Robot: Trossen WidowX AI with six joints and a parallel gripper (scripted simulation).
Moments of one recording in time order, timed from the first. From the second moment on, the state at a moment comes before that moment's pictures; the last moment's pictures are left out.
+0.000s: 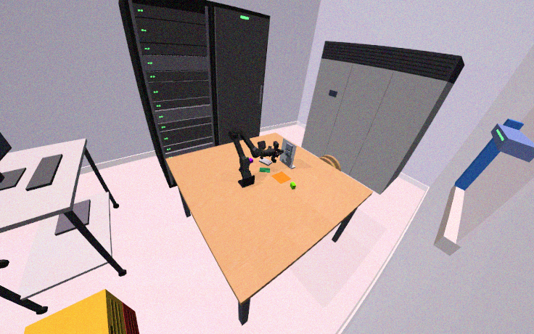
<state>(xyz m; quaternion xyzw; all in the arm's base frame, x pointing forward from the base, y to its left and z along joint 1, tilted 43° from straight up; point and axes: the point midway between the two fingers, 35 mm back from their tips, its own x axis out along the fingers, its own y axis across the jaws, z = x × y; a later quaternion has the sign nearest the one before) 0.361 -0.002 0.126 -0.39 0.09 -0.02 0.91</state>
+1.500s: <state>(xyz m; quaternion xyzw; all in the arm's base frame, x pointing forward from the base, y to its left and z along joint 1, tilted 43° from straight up) 0.334 -0.008 0.121 -0.39 0.09 -0.02 0.91</state>
